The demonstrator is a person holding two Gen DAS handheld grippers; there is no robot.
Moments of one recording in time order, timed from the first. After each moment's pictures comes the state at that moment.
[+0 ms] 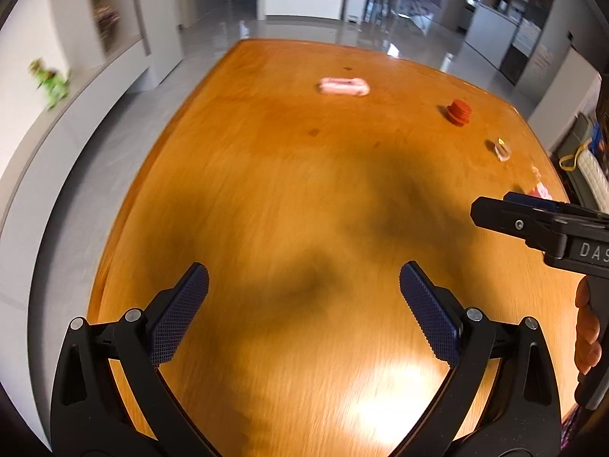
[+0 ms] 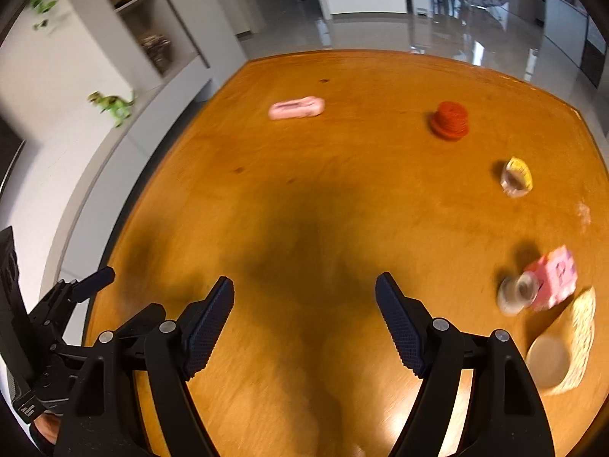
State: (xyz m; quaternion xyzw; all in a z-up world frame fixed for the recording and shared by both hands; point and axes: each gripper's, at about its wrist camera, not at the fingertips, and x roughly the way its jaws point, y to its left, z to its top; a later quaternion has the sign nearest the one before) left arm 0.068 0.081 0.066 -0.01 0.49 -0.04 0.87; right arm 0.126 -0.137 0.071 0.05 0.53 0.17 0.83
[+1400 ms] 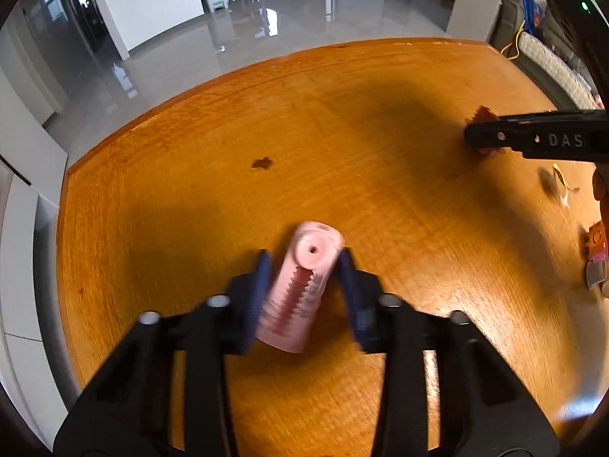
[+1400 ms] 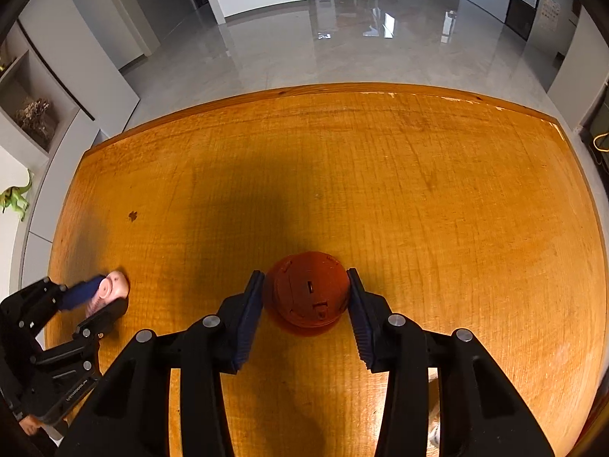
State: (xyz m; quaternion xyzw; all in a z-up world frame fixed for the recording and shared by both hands) left arm 0.340 0.012 0.018 0.17 0.51 -0.24 0.81; right arm 0.342 -0.217 0.027 0.09 0.56 0.01 0.83
